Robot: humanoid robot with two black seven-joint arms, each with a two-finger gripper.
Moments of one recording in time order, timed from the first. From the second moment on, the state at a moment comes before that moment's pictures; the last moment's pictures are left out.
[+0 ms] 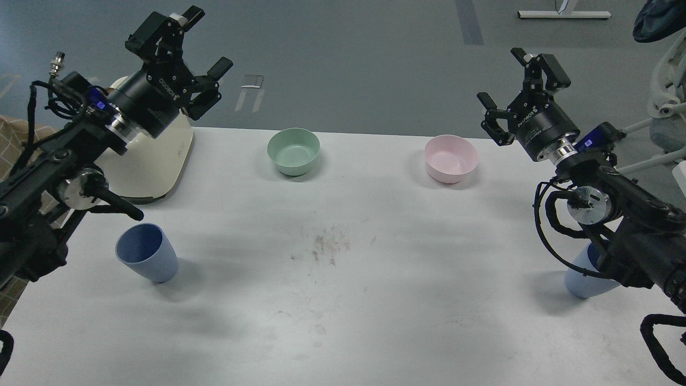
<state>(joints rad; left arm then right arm) -0.59 0.65 -1.00 -1.17 0.69 -0.47 -0.39 0.89 -0.24 0.54 0.50 -0.19 0.49 0.49</state>
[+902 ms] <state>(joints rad) -0.56 1.44 -0.83 -1.57 1.32 -0.49 -0.49 0.89 -0.28 0.54 0.52 -0.20 0.49 0.49</state>
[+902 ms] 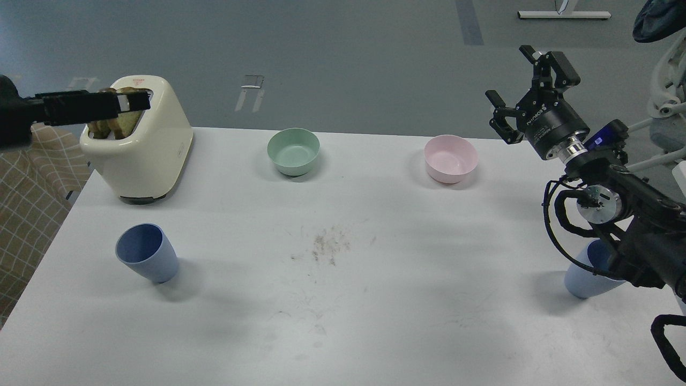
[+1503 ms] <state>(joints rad) -0.56 1.43 -0.52 -1.49 1.60 -0.26 -0.49 0.86 -0.31 0.54 0.57 -0.21 0.49 0.49</state>
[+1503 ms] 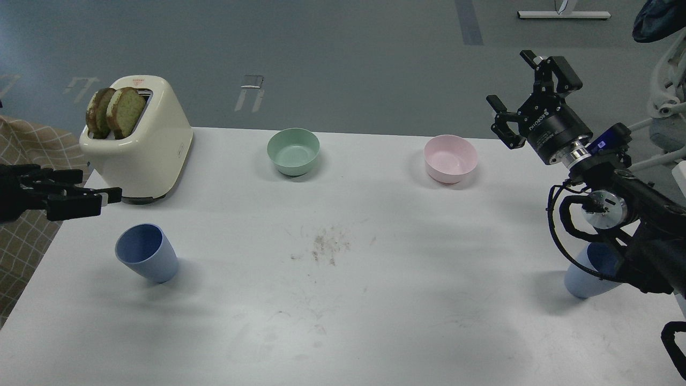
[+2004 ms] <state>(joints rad) -0.55 1.30 -0.43 -1.39 1.60 -0.26 -0.49 0.85 -0.31 0.54 0.58 -0.21 0.49 0.49</state>
